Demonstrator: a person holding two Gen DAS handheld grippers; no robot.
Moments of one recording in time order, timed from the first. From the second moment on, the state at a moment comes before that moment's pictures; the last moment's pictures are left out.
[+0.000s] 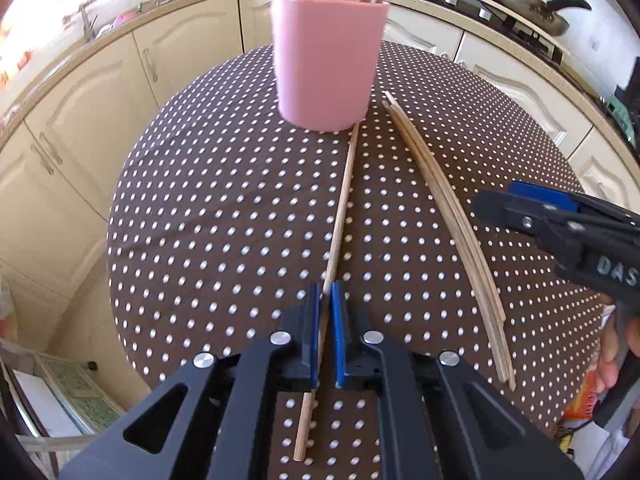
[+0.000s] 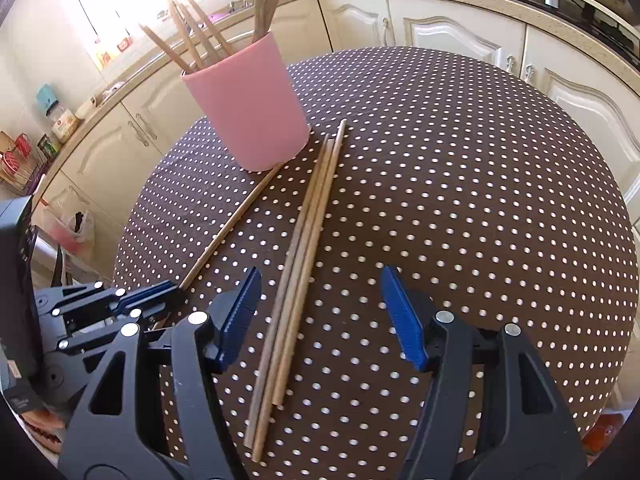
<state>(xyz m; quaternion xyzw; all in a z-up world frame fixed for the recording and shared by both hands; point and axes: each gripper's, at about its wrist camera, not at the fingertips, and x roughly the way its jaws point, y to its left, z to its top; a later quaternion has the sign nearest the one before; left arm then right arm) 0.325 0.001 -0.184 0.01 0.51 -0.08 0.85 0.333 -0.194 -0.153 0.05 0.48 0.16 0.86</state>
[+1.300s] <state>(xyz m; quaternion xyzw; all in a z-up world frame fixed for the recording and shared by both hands) 0.399 -0.010 -0.180 0.01 0.56 -0.09 0.82 0.423 -0.126 -0.166 -0.05 0.59 0.12 0.80</state>
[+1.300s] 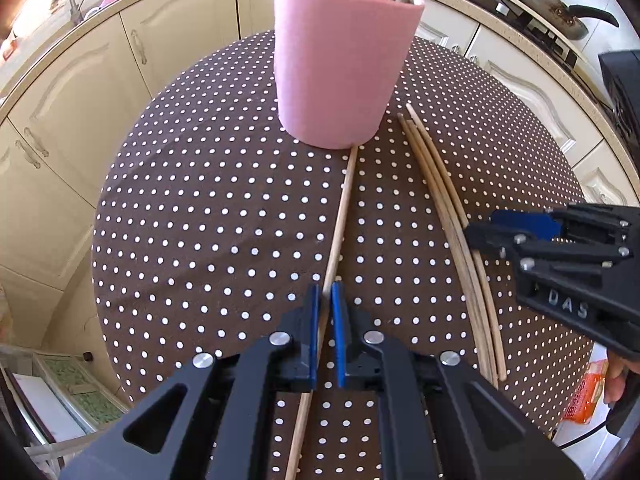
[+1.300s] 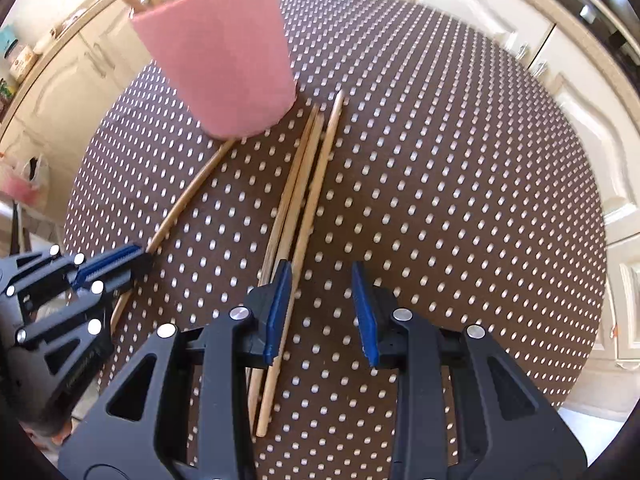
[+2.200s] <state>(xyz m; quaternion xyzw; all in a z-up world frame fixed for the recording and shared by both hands) 0.387 -0.031 -0.189 0.04 0.55 -0.10 0.83 0.449 -0.111 -0.166 -0.08 0.61 0.13 0.78</state>
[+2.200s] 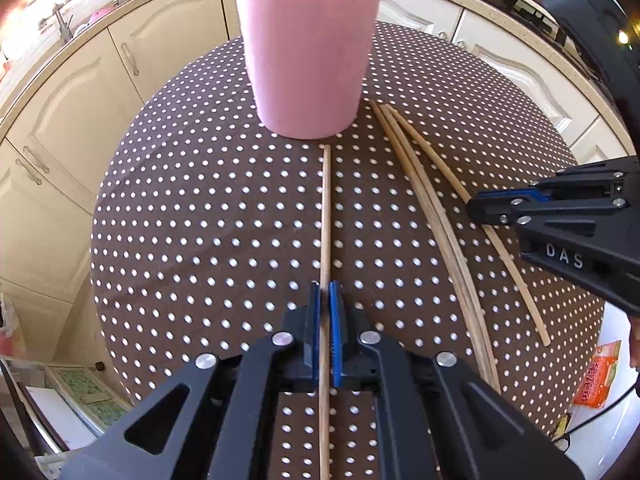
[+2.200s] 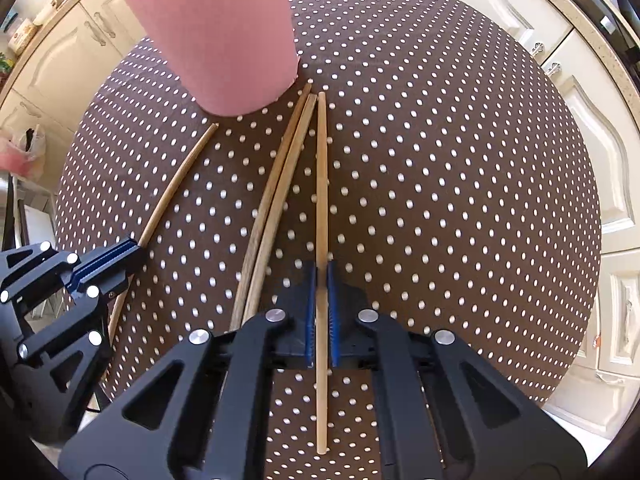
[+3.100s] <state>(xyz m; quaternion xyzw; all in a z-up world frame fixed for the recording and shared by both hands) 0.264 -0.029 -0.094 0.00 0.34 -0.19 0.92 0.315 -0.218 -0.068 0.05 0.40 0.25 0.88</state>
